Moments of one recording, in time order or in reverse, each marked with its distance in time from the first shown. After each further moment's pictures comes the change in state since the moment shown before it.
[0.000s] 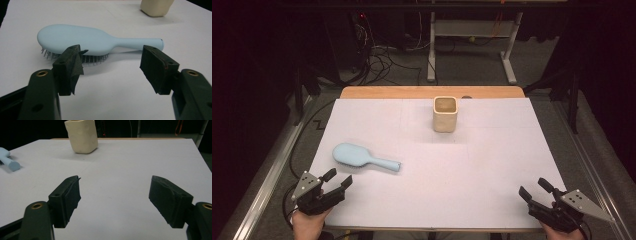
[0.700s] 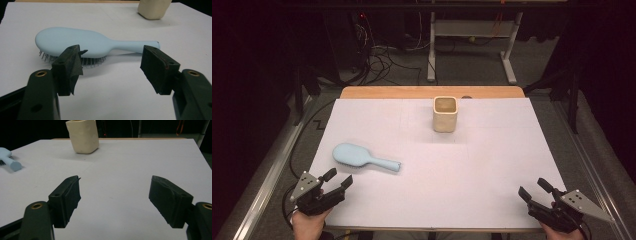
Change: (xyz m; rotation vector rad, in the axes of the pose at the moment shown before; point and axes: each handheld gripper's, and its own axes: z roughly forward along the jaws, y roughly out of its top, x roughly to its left) left arm -0.001 0.001 -0.002 -0.020 -0.013 -0.002; right arm 0.001 0.000 0.000 -0.004 0.005 0.004
